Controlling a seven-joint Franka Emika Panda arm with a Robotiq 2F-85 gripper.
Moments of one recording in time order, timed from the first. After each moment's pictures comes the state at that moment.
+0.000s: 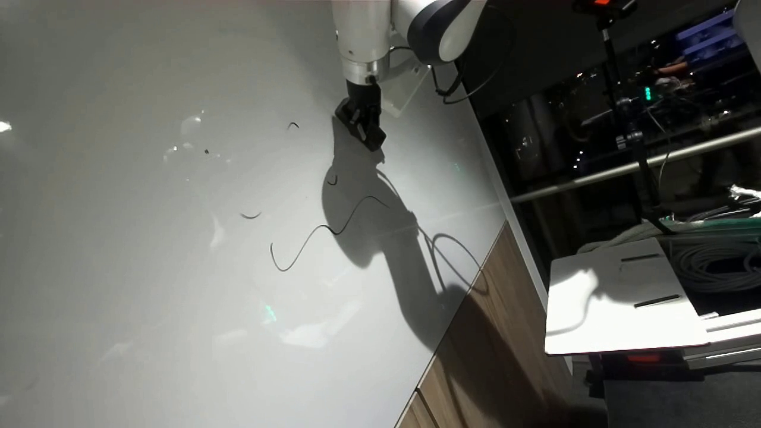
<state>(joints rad) 0.05 -0.15 0.07 -2.09 -1.18 2.41 0.99</state>
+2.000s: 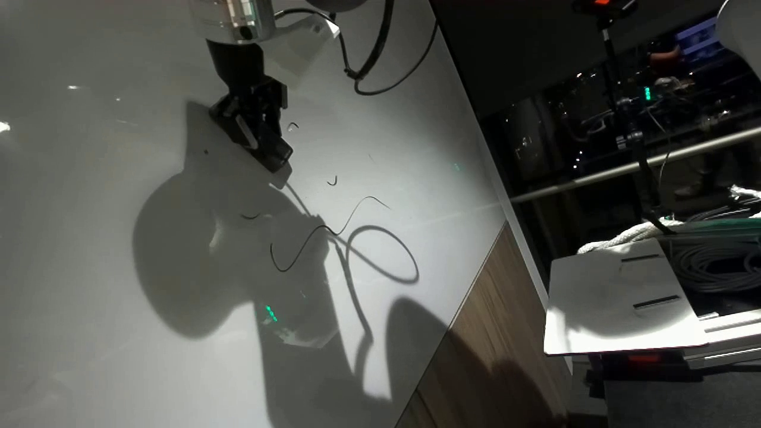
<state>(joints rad) 0.29 0.09 0.30 -1.68 -0.95 2.13 0.75</state>
